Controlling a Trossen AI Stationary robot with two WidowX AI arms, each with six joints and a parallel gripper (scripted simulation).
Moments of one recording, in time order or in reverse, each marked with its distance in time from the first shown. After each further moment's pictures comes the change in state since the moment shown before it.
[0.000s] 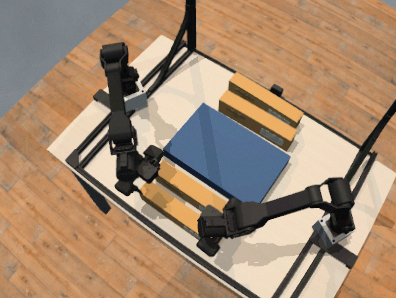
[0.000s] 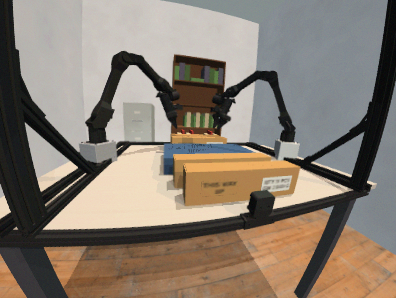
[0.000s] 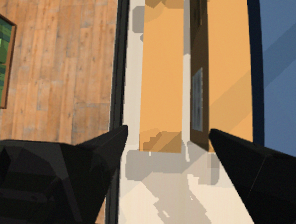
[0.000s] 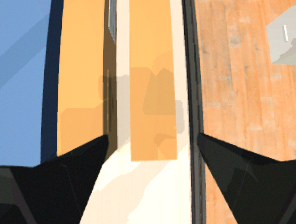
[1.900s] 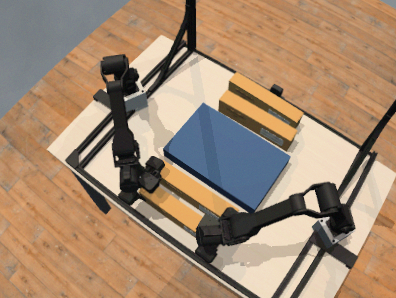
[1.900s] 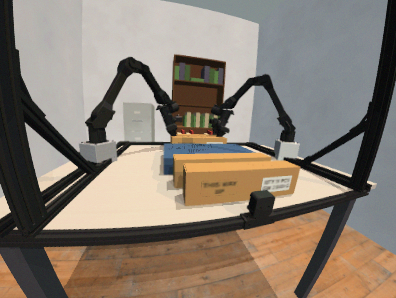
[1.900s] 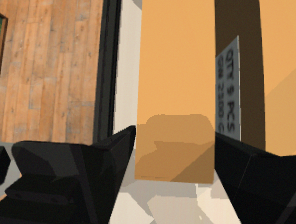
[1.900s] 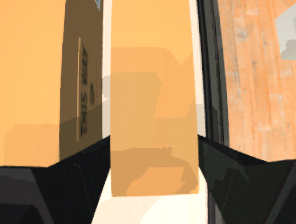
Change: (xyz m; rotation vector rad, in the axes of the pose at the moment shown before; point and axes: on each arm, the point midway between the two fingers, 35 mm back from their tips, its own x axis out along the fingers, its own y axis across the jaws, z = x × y) left arm 0.067 0.006 -0.027 -0.003 0.003 -0.004; right arm 0.068 -0.004 -0.027 0.001 0.006 0.008
